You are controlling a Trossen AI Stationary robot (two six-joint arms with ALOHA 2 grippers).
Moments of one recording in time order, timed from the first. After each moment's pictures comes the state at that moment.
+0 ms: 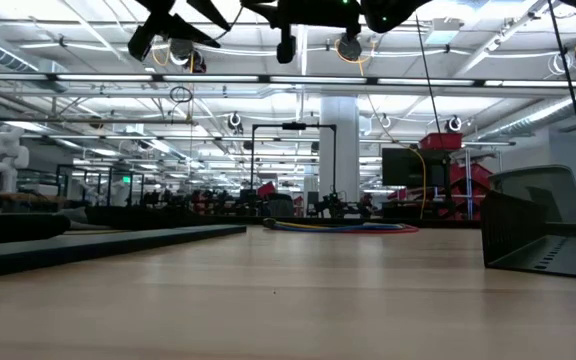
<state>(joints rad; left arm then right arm) 0.02 1.01 0.94 -0.34 -0.44 1.63 -0.40 1.86 1.61 0.49 -0.21 0.93</state>
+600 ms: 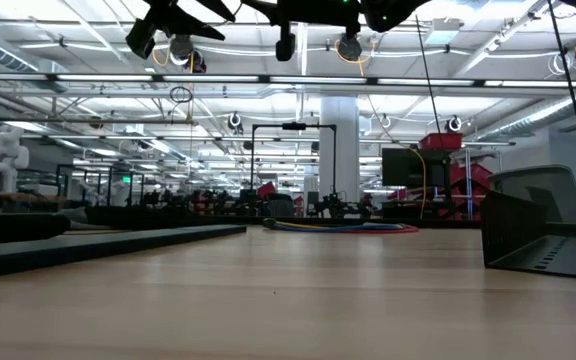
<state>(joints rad) 0.02 1.01 0.94 -0.33 -0.29 1.63 -0.39 1.86 1.61 0.51 -0.21 0.94</state>
